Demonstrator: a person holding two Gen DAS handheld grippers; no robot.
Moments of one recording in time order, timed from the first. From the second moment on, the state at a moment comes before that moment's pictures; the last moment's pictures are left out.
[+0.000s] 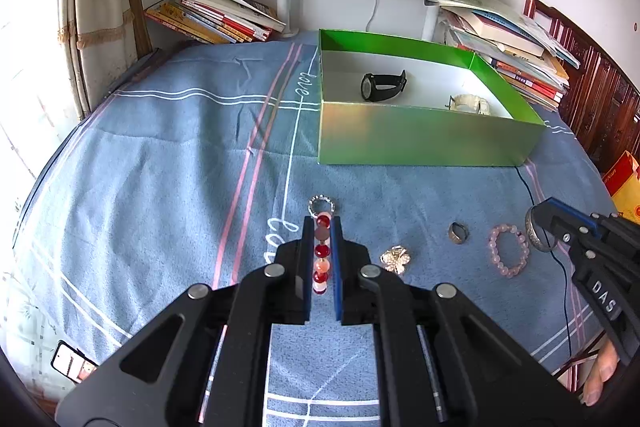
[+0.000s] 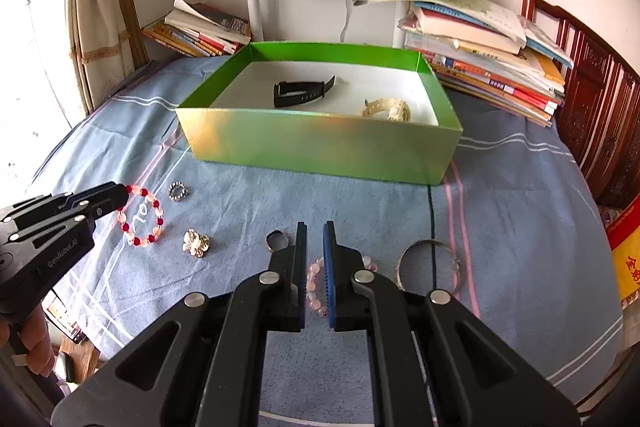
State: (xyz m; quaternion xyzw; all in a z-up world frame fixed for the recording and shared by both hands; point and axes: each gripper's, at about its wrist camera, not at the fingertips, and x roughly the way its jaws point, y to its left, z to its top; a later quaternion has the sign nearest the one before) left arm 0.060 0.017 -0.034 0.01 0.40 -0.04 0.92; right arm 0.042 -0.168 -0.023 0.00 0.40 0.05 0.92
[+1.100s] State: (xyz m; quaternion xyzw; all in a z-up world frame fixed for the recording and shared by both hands) left arm 0.065 0.021 -0.061 0.01 0.43 -0.04 0.90; right arm 0.051 -0.175 -0.078 -0.01 0.46 0.03 0.89
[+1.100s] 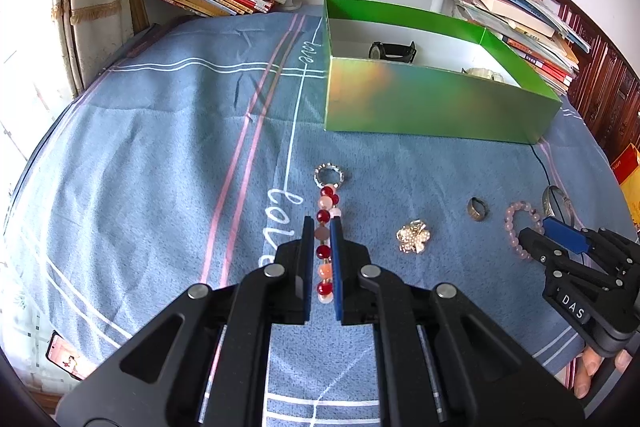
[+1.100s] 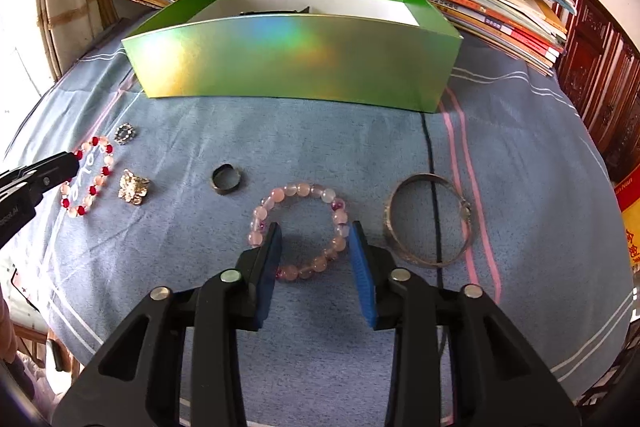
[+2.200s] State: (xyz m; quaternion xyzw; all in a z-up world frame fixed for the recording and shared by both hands) left arm 0.056 0.026 -0.042 0.00 0.41 -0.05 0.91; right arm 0.038 -0.169 -0.029 0.00 0.40 0.06 0.91
